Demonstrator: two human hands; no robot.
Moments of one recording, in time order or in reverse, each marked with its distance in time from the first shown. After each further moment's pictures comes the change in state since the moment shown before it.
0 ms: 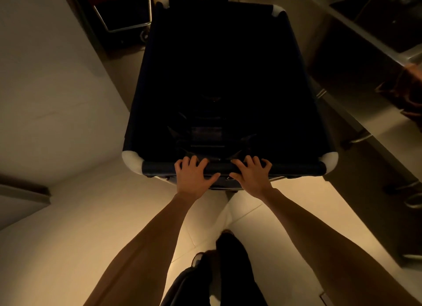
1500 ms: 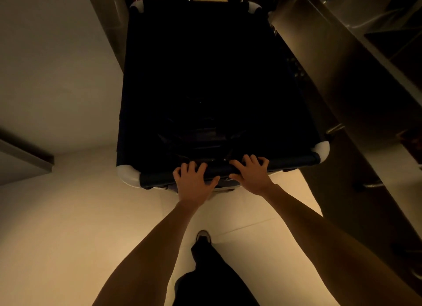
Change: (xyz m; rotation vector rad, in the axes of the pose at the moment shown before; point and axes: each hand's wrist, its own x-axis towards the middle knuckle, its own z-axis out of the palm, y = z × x) left_hand 0.039 0.112 0.038 0.008 0.171 -0.327; right_hand 0.070 0.121 -0.011 -0.003 -0.165 -0.319
